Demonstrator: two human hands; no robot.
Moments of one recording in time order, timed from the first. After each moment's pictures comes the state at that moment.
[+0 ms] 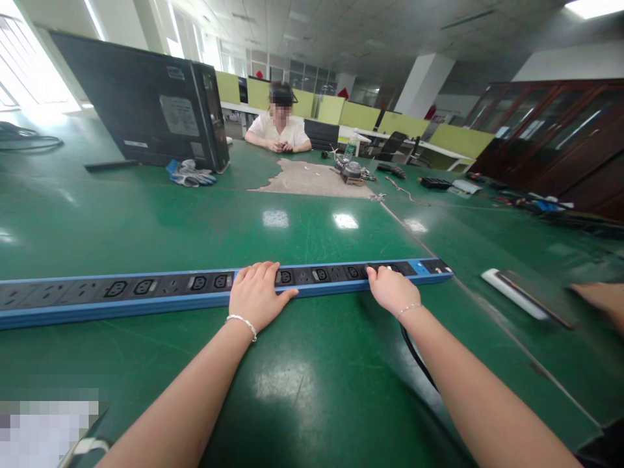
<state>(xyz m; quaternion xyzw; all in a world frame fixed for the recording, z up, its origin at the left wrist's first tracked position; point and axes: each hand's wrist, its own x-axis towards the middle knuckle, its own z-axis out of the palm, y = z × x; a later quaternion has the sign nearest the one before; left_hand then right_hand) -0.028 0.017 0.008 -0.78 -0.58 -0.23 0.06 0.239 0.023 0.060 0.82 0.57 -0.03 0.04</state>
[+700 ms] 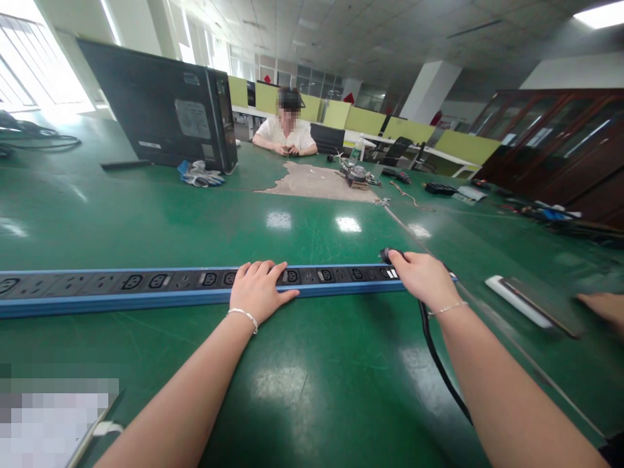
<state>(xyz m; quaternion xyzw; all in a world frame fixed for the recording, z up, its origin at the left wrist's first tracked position) -0.042 0.020 0.012 -0.79 -0.58 -0.21 0.07 0.248 0.020 0.112 0.80 0.59 0.02 -0.04</state>
